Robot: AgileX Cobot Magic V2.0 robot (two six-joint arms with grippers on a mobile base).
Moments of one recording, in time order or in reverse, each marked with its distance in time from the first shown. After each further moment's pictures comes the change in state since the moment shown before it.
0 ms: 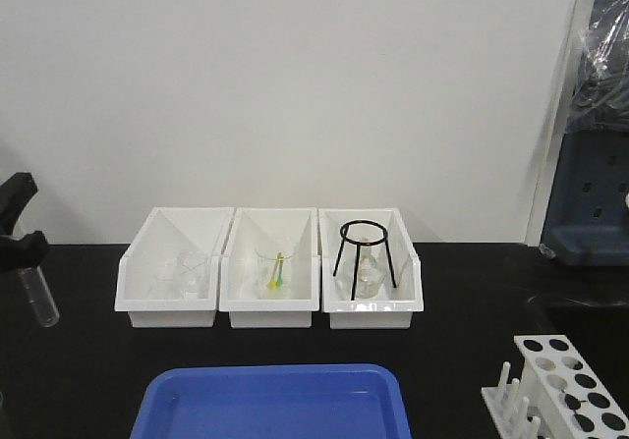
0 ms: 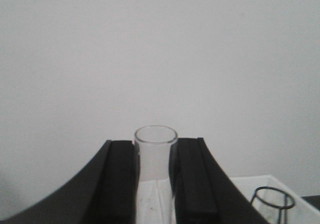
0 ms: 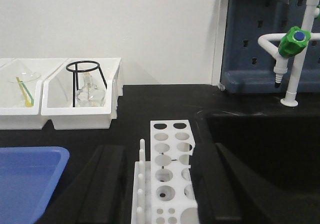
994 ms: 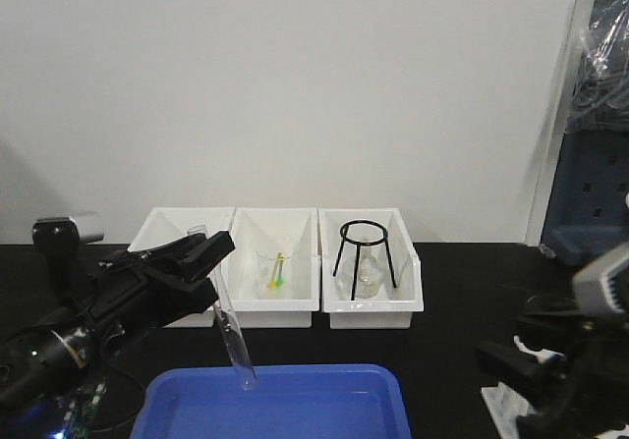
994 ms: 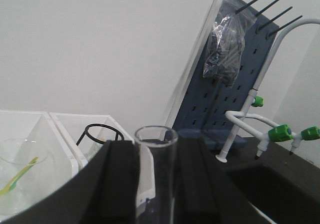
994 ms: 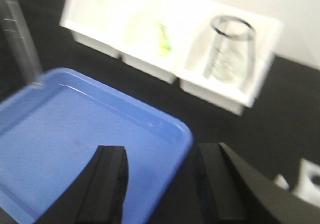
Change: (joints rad) left arm -0.271 0.330 -0.073 0.169 -0.204 -0.400; right arm 0.130 0.688 -0.547 1.065 0.433 -1.270
